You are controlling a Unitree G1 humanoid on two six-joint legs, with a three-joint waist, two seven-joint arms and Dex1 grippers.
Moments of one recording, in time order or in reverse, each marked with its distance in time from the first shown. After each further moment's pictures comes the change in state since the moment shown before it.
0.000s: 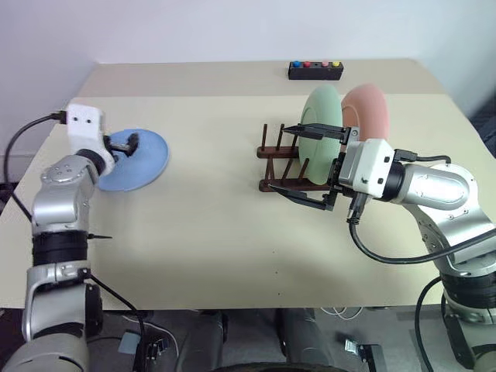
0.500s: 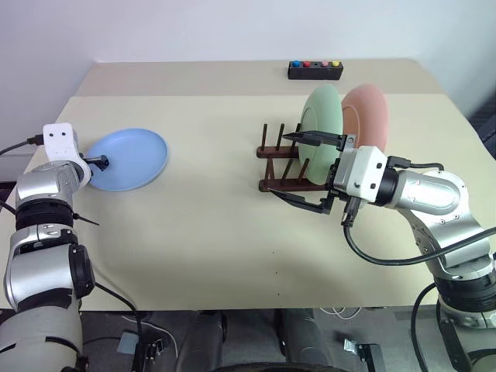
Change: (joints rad) left arm -0.240 0.025 0.000 0.542 0.034 0.058 0.063; right arm 0.030 0.024 0.004 0.006 -0.027 -0.007 -0.005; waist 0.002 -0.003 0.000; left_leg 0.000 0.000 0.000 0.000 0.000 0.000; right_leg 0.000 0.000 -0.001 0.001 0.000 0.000
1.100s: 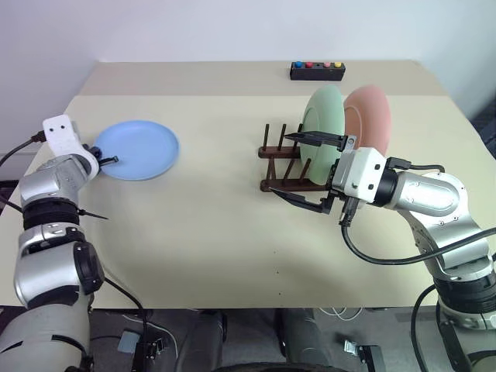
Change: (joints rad) left arm 0.069 -0.139 0.107 -0.308 -0.146 -0.040 -0.025; right arm 0.001 0.003 -0.002 0.026 -0.046 -0.006 -0.017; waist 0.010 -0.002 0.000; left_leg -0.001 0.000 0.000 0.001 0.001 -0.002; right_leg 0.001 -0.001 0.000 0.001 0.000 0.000
